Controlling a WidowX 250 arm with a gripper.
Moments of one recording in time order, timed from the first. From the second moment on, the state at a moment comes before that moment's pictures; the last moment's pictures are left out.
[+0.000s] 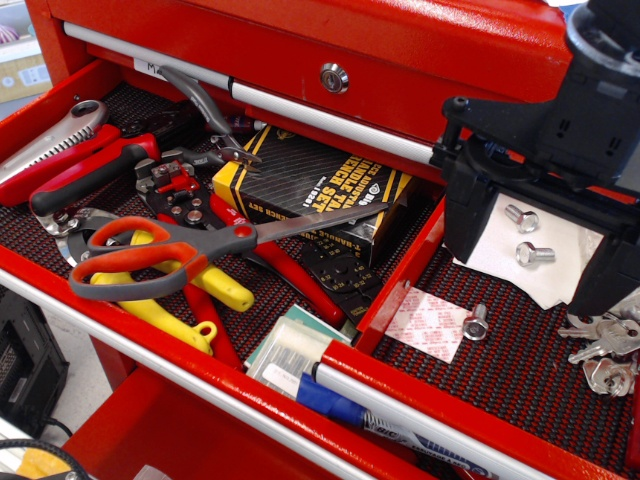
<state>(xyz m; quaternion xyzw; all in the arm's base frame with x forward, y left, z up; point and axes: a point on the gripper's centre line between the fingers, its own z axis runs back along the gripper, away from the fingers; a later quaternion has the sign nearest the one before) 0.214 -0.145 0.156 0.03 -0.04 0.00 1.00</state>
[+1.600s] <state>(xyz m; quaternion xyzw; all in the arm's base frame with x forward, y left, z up) 0.249 0.018 0.102 0.00 -0.01 -0.26 0.97</state>
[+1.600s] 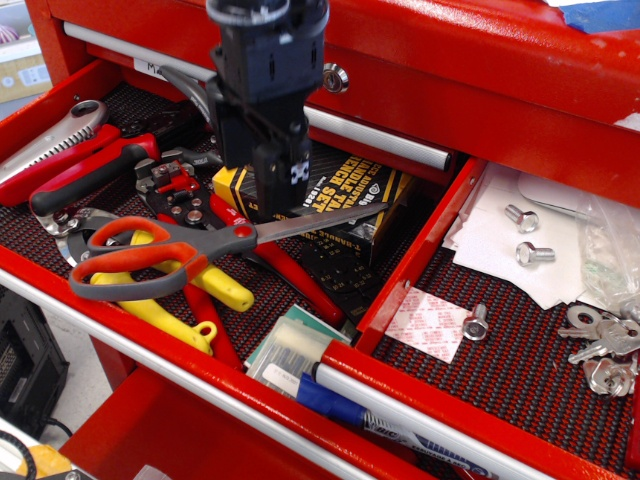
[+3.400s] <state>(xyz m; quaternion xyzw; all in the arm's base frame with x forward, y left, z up) 0.233 0.019 0.078 -0.05 0.07 -0.28 0.96</state>
